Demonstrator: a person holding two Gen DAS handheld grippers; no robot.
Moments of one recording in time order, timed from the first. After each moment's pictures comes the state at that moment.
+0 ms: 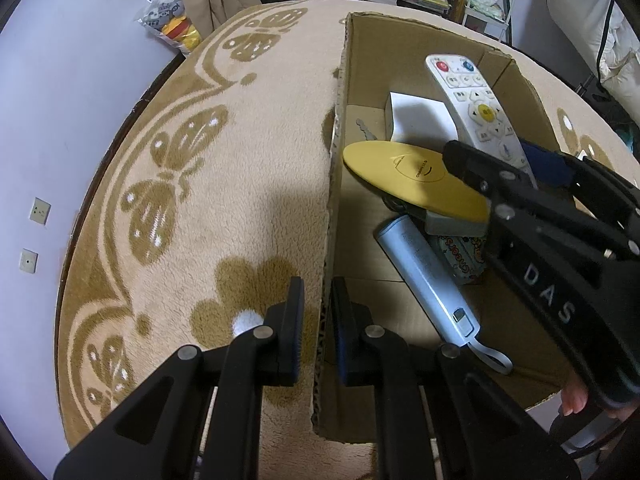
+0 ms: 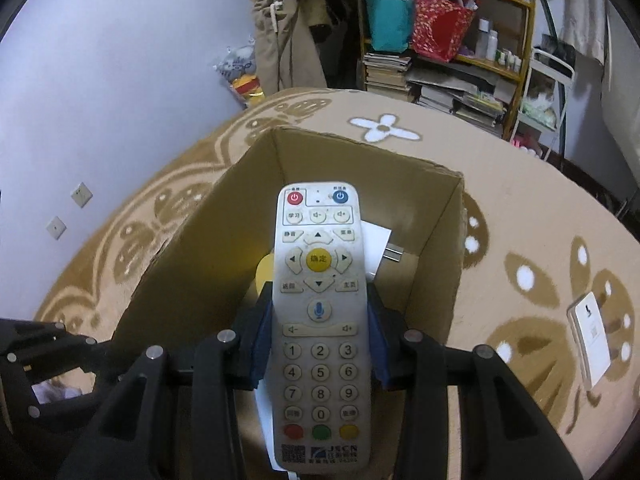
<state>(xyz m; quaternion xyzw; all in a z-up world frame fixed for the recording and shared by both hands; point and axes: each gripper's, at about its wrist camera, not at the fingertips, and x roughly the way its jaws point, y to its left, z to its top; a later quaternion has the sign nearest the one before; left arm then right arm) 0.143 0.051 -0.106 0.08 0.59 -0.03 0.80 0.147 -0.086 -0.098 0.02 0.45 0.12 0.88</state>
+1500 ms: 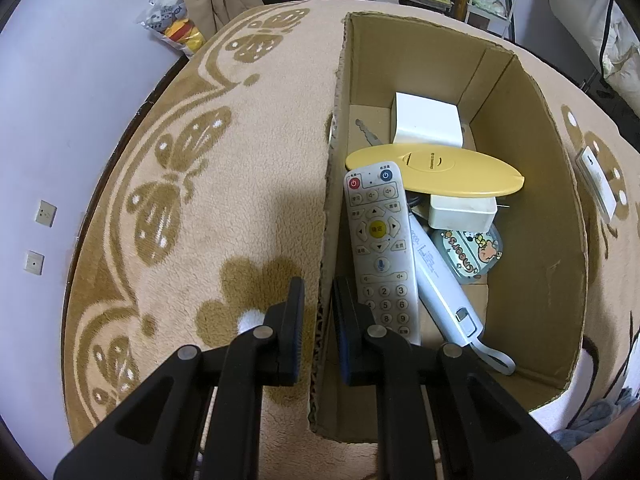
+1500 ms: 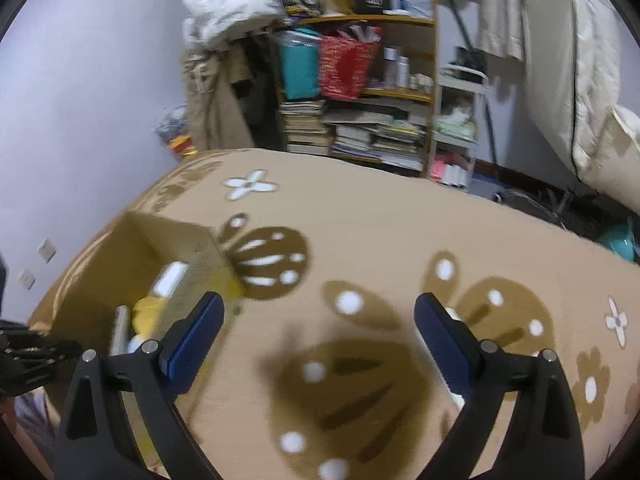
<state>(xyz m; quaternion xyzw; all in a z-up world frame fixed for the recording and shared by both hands) 0.143 0.049 -0.105 0.09 0.59 -0.02 0.80 0.136 -0.257 -0.067 0.06 0.39 0.02 0.92</state>
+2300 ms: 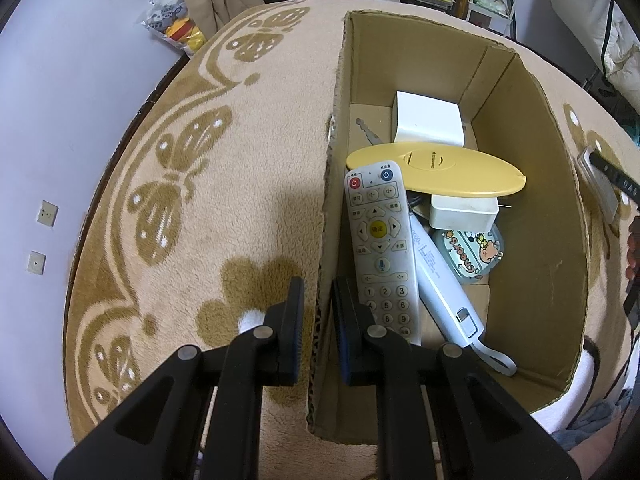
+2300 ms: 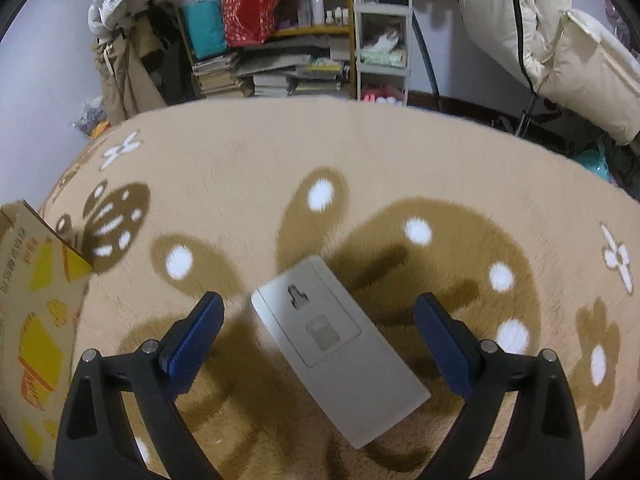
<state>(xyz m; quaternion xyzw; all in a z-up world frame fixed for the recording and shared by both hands) 0.142 0.048 -0.106 0.09 0.59 -0.02 0.80 0.159 -0.359 -0.166 0.09 0.46 -0.07 0.88</state>
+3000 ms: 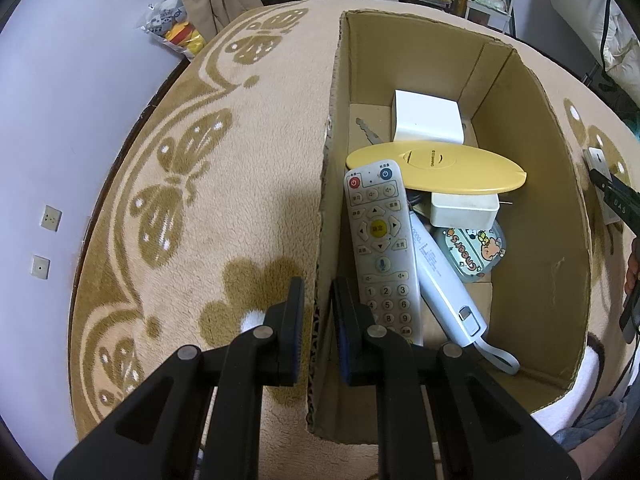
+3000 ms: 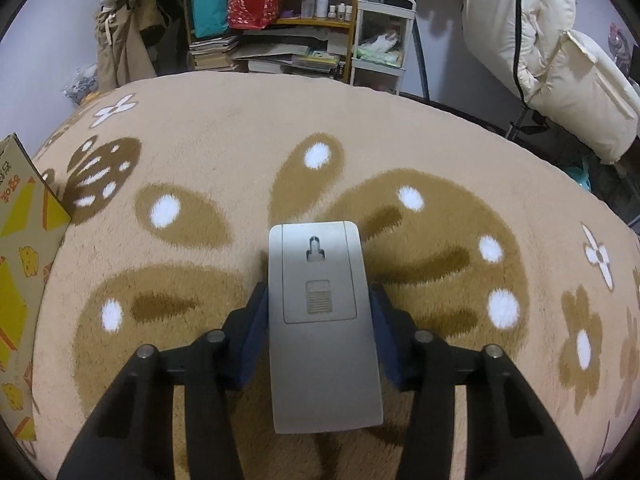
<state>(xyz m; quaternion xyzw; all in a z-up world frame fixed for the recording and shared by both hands) 0.143 0.044 -0.106 0.10 0.59 -0.02 0.80 0.139 -0.339 -0.176 0.03 0.47 -0.10 0.87</state>
